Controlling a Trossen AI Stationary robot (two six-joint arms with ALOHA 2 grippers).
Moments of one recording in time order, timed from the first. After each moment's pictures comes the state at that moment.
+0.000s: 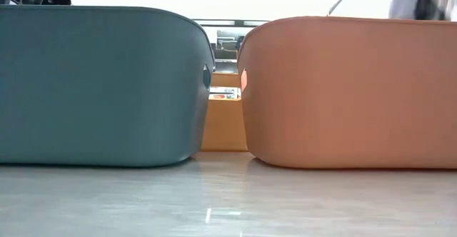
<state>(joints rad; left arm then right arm) -0.02 0.01 0.01 0.00 0.00 -0.02 0.51 1.66 1.69 -1.57 0.04 0.90</state>
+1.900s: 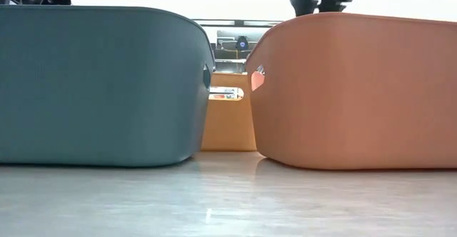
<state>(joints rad) -0.02 0.01 0.01 0.00 0.00 -0.02 -0.05 1.66 1.73 -1.49 0.44 0.80</state>
